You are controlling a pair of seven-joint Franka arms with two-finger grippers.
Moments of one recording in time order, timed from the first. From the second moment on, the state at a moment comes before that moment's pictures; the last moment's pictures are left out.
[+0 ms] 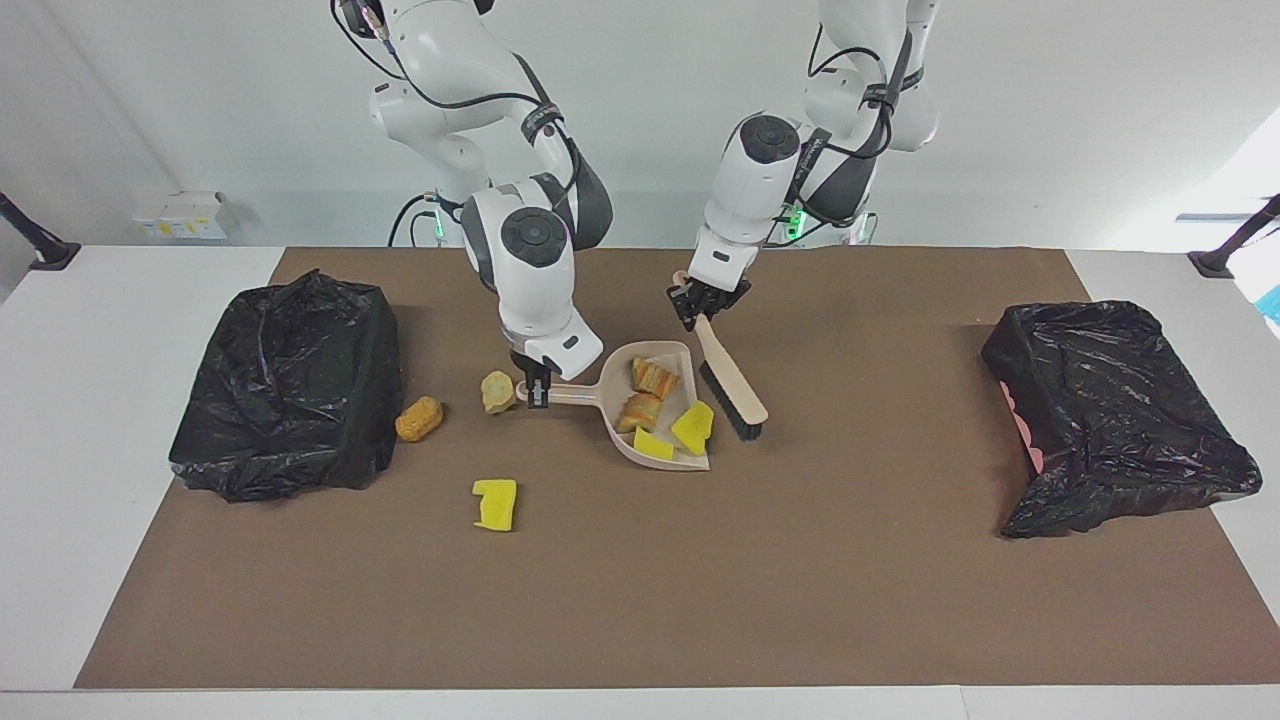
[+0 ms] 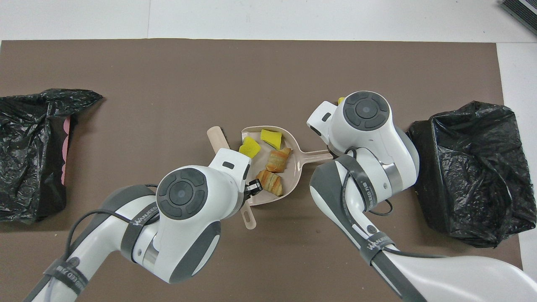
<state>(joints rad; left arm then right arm) -0.61 0.00 -0.06 -2.10 -0.17 2.18 -0.92 0.30 0.29 0.07 -1.81 -0.10 2.01 -1.20</state>
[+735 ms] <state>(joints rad) -0.59 -0.07 -0.07 -2.21 -0.18 2.07 -0.73 0.16 0.21 0.07 -1.84 0.06 2.10 -1.25</state>
